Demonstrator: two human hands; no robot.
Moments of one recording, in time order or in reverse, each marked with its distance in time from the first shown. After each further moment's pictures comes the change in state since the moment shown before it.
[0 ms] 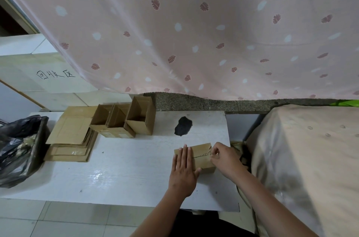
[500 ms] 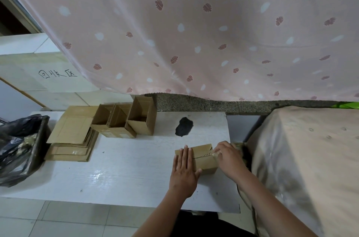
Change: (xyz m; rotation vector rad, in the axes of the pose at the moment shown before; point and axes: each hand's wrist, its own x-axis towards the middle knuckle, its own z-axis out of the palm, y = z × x) left_hand -0.001 -0.001 0.001 -0.023 0.020 0.002; right_hand 0.008 0.014 0.005 -0.212 0.063 -0.102
